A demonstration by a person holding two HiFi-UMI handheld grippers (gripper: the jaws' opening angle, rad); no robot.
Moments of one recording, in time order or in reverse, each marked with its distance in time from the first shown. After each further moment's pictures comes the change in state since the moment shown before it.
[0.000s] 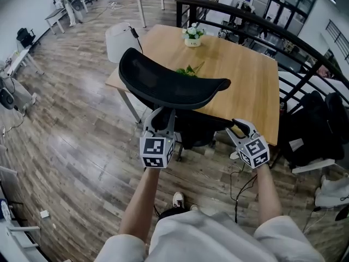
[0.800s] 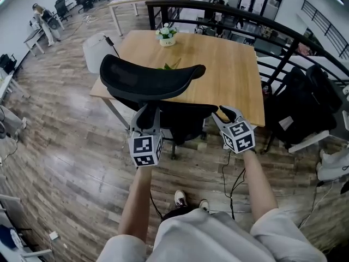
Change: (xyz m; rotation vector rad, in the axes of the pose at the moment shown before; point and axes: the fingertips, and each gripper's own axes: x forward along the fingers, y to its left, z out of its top) left arm -0.010 -0.014 0.001 0.061 0.001 -0.008; right arm -0.025 -0.009 0.009 0.166 0.054 -0.205
